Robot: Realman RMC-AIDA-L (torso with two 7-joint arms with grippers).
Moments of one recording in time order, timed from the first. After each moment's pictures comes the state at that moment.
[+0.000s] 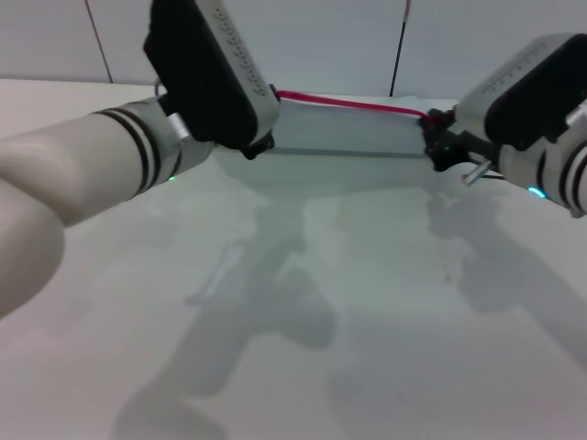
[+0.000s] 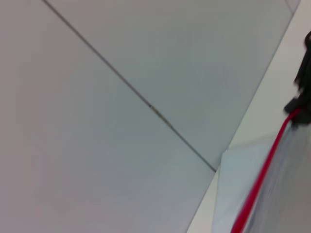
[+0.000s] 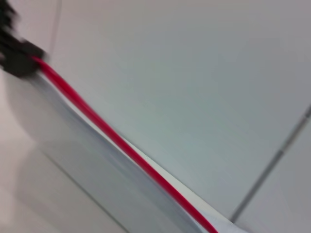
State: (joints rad) left arm -0.30 -2.03 1.88 1.53 2.86 0.48 -2.49; right arm 0.52 2.02 -1.83 -1.04 -2.39 -0.29 2.44
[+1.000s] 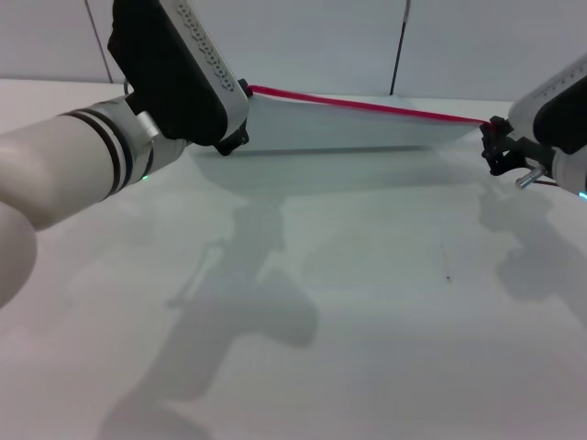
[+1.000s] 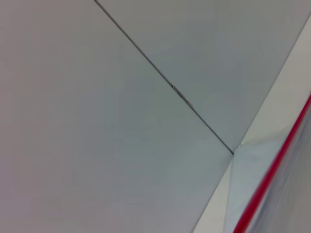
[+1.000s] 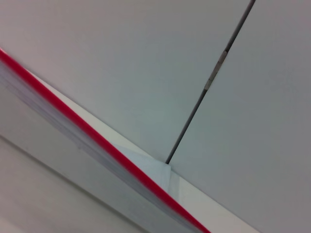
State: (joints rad) left arm -0.25 -2.03 1.85 1.56 2.87 0.48 -2.48; right arm 0.50 2.02 -1.71 -0.96 -2.47 -0.28 2.44
